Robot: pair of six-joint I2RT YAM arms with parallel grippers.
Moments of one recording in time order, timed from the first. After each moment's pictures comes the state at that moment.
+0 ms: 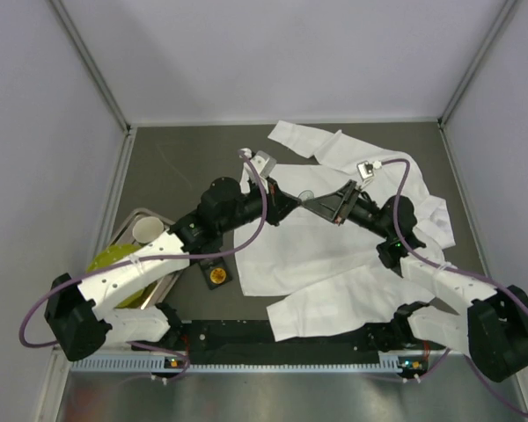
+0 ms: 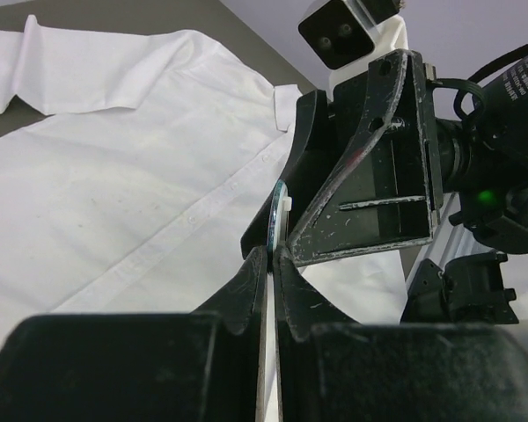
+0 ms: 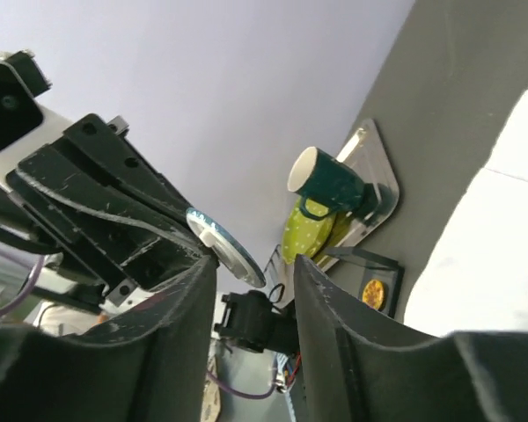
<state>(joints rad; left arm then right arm) -0.84 1.19 0.94 0.15 0.16 -0.40 0.43 1.13 0.46 0.86 -0.61 1.23</state>
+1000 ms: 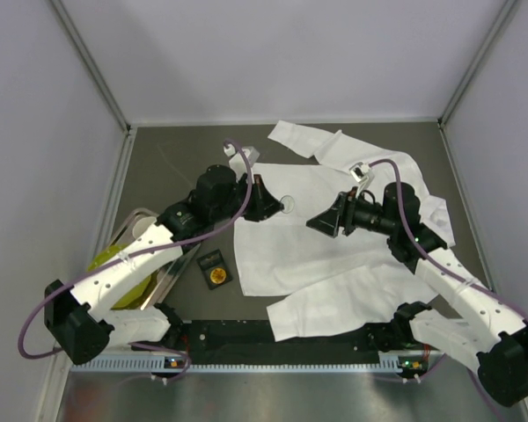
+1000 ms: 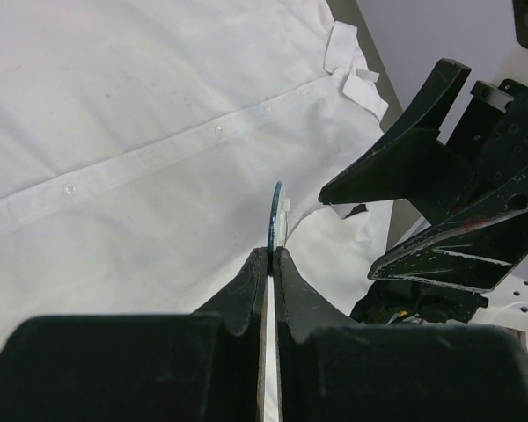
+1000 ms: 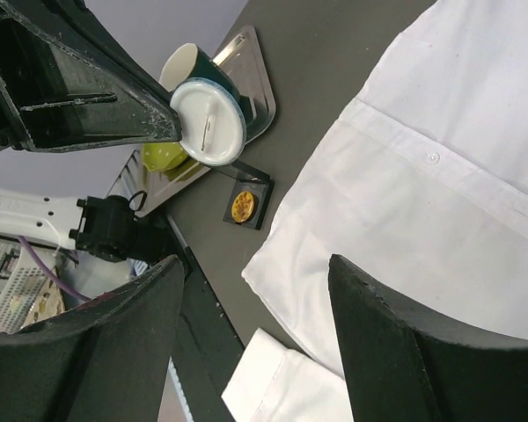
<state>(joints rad) -0.73 1.19 1.07 -0.26 0.18 -0.62 0.43 0.94 0.67 0.00 -0.64 0.54</state>
